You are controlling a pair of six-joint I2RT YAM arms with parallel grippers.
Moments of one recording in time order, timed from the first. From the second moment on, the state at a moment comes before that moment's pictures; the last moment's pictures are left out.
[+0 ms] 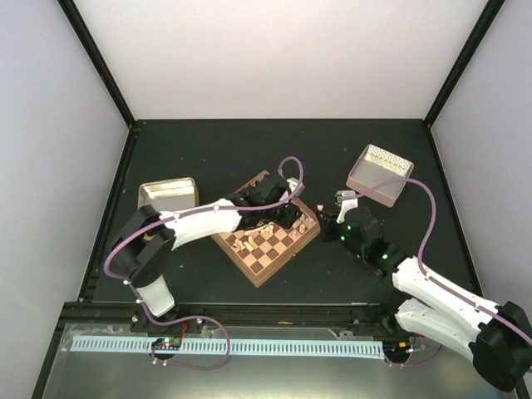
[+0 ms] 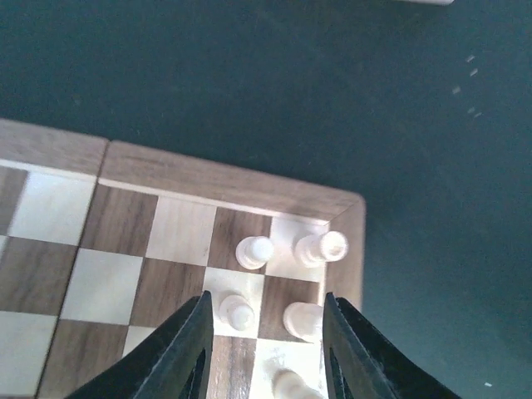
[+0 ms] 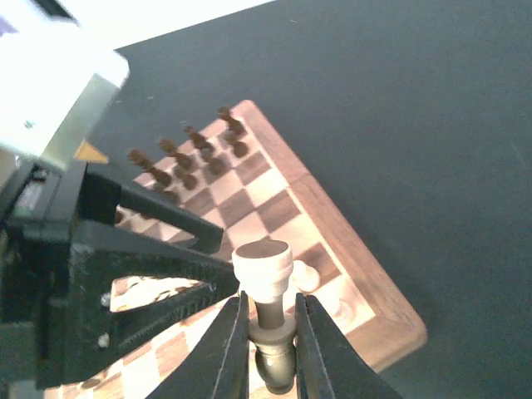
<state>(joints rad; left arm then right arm) -0.84 1.75 1.11 -0.19 0.09 -0.29 0.69 0.91 0.45 -0.03 0.14 0.57</state>
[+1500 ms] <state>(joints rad) -0.56 1.23 0.83 -0.05 0.64 -0.64 0.70 1.28 0.76 0.14 -0.52 0.15</state>
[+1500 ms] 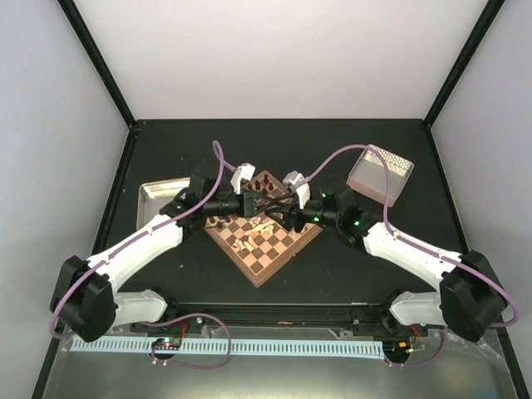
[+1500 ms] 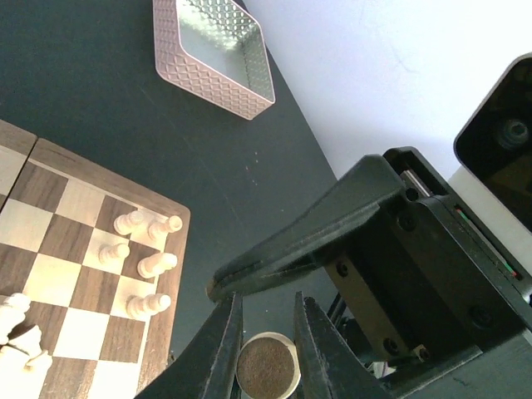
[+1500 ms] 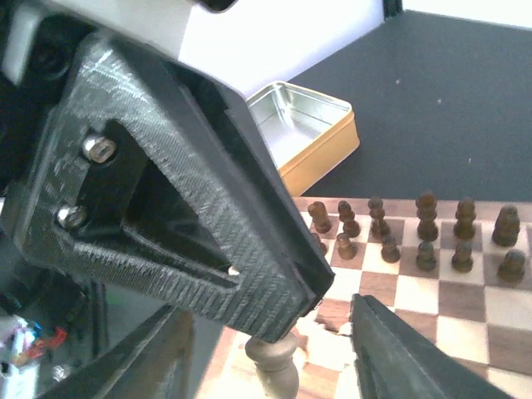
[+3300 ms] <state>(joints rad) -0.49 1.16 0.66 0.50 0.66 -1.36 0.70 1.26 0.61 0.74 -0.46 1.24</state>
